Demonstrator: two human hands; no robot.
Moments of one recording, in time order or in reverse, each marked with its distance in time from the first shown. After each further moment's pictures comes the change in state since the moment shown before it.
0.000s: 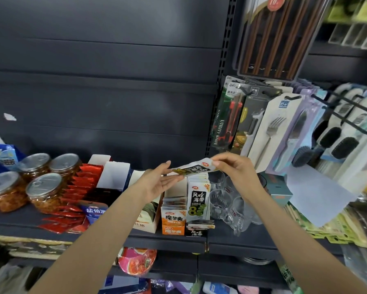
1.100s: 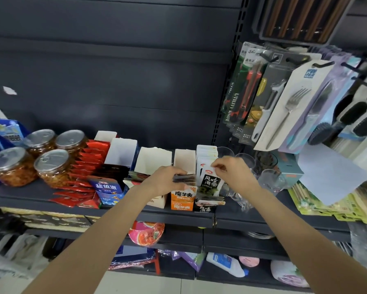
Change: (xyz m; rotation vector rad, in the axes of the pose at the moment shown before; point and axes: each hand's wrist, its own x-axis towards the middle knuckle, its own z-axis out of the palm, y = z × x) left_hand 0.006 -0.040 -0.038 1.544 -0.184 0.358; right_hand -0.014 0.053 0.030 -0.859 -0.217 0.118
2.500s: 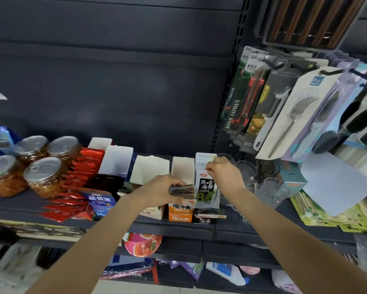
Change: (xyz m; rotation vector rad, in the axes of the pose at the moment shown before) left_hand 0.011 -0.008 -0.010 0.059 -0.077 0.064; right_hand 0.041 0.012 0.032 -0.310 0.017 -0.034
